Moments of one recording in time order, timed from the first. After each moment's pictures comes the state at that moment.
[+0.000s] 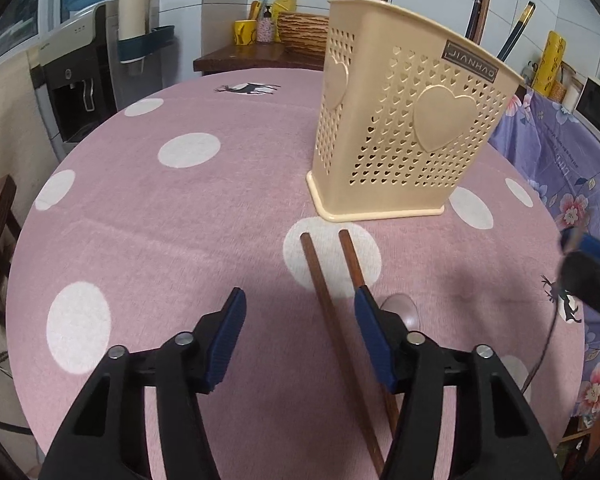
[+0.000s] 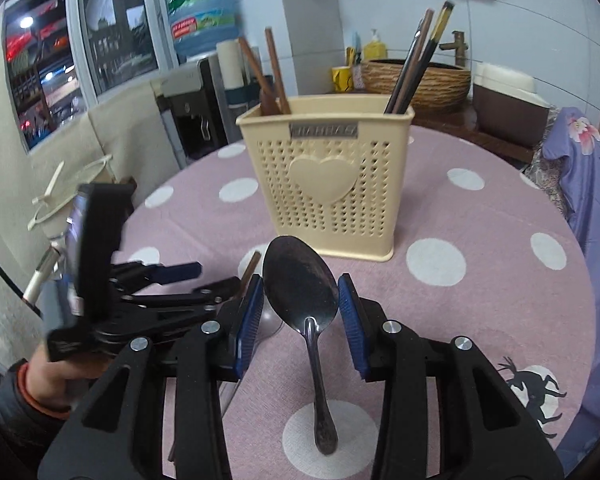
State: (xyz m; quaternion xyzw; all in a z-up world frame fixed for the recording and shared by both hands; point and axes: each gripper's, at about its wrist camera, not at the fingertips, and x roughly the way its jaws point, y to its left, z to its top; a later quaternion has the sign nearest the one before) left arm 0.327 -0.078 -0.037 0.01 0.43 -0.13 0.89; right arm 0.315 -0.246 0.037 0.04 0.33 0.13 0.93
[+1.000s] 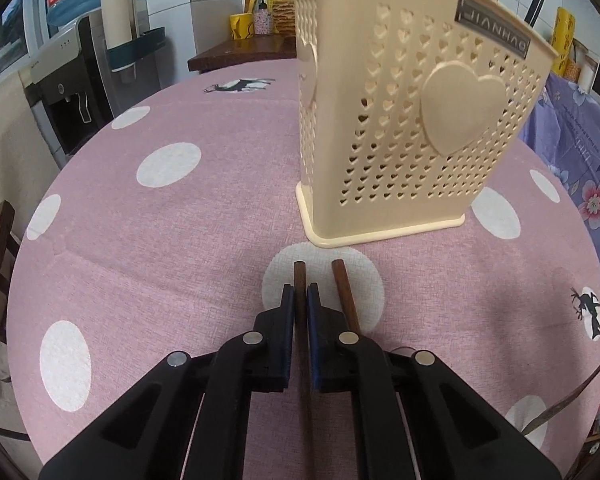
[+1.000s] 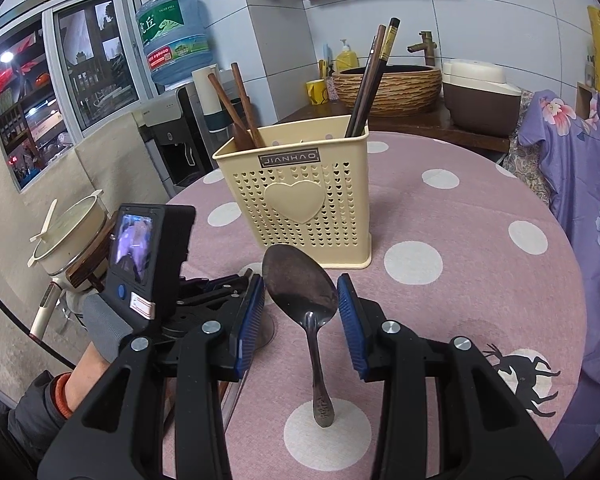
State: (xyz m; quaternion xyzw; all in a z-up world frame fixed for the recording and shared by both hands) left arm 0.348 -0.106 -0.040 0.04 0.44 -0.10 0.89; right arm 0.305 -0.263 0.050 0.08 0.32 0.10 0.94
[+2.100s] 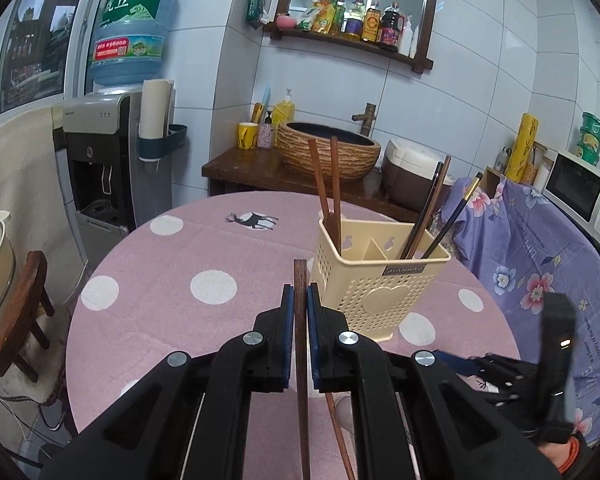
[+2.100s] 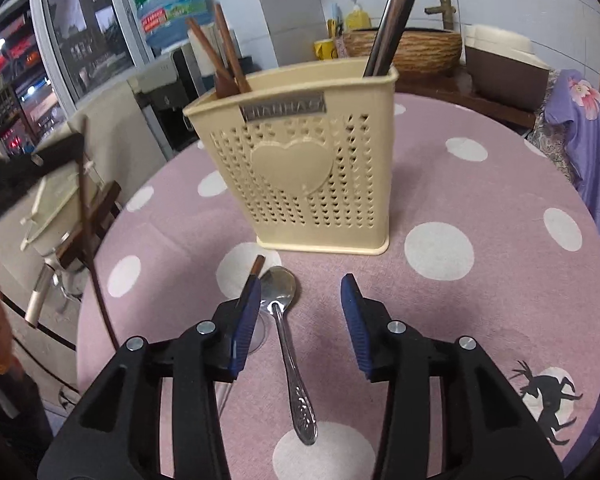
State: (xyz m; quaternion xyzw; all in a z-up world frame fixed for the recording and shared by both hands) left arm 0.297 -0.047 0.094 -0.04 0.27 -0.14 0.95; right arm 0.364 -0.246 0.012 0.07 0.39 0.12 0.91
